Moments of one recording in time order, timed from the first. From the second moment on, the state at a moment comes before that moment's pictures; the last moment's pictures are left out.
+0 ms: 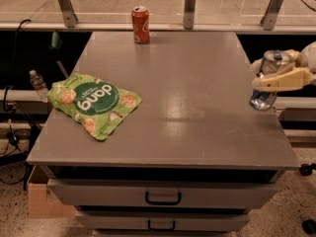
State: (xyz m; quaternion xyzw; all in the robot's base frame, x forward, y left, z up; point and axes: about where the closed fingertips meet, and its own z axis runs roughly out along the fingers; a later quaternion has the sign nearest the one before) arm 0.528 -0.240 0.936 -0.51 0.67 0.33 0.43
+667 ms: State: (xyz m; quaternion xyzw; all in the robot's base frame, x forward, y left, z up) arm 0.532 -0.241 0.949 -0.51 0.66 0.33 0.44
